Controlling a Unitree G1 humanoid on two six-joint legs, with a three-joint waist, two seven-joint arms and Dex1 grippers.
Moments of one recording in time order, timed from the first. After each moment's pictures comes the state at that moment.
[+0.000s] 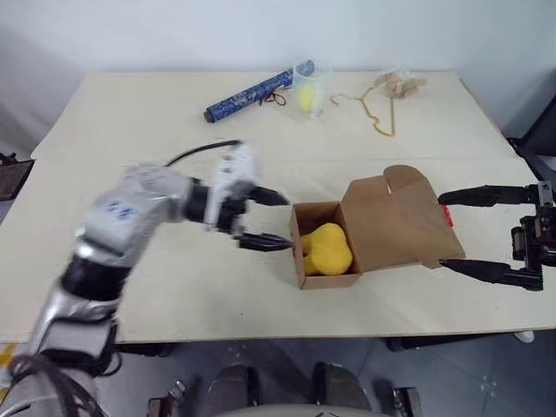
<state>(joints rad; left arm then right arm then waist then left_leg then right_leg) -0.93 0.56 -0.34 -0.09 -0.43 0.79 -1.06 -0.11 -1.06 -0.57 -0.30 0.77 0.38 1.41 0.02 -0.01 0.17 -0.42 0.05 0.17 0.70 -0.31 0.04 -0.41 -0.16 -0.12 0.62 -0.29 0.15</state>
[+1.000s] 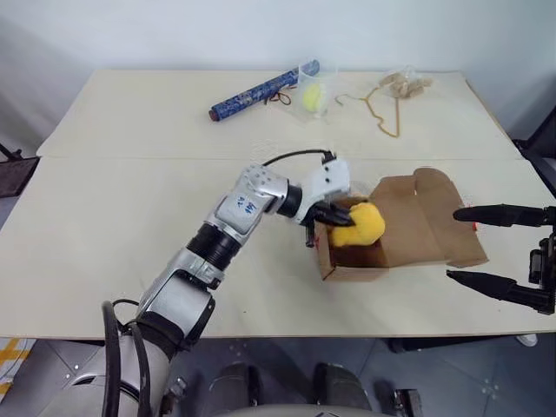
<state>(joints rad) -1.09 0.16 -0.33 0.52 -0.13 0.36 -1.04 0.10 -1.04 -0.77 -0.47 0.79 0.52 1.29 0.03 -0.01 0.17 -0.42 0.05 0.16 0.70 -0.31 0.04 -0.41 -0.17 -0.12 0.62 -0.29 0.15</state>
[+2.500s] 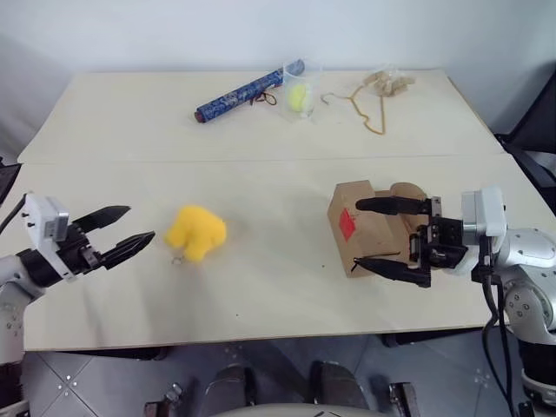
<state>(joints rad) -0.02 0.80 0.57 -0.05 -0.58 0.40 -0.98 -0.27 -0.75 -0.20 -0.29 0.69 0.24 1.24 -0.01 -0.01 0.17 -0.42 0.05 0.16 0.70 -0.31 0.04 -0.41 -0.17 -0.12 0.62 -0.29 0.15</state>
